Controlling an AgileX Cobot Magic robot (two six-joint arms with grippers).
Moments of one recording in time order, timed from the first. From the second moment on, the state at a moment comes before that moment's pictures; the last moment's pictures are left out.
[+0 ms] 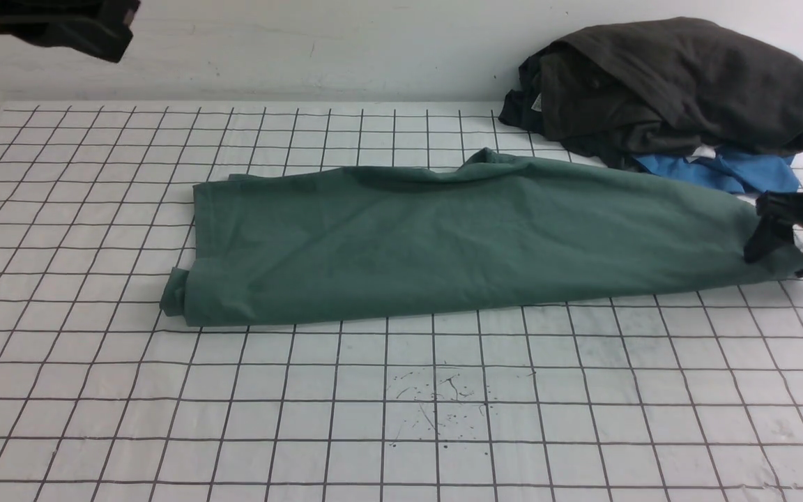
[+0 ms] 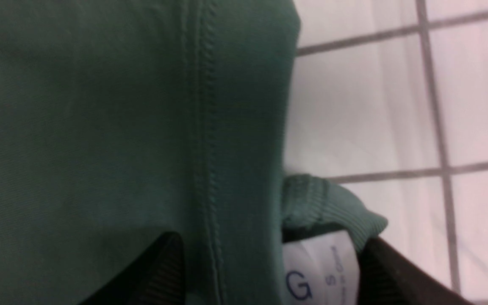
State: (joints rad) right arm -0.26 2.32 -1.89 0.32 1.11 -0.26; left arm -0.13 1.41 -1.70 -0.21 1.25 0.35
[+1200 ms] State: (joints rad) right arm 0.62 2.25 -2.05 0.34 0.73 -0.17; left arm -0.13 0.97 -0.76 -0.06 0.78 0.12
